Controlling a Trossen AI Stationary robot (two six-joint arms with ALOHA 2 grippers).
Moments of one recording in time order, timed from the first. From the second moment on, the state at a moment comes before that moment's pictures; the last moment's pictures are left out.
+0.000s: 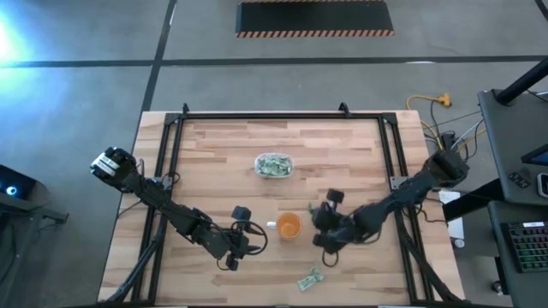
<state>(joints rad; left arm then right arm) -0.59 1.54 0.79 0.17 -0.48 0.06 0.52 1.65 0.94 -0.47 0.75 0.61</state>
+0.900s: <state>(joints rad) -0.59 1.54 0.78 0.18 -0.48 0.06 -0.28 1.56 0.94 -0.05 -0.09 -0.04</state>
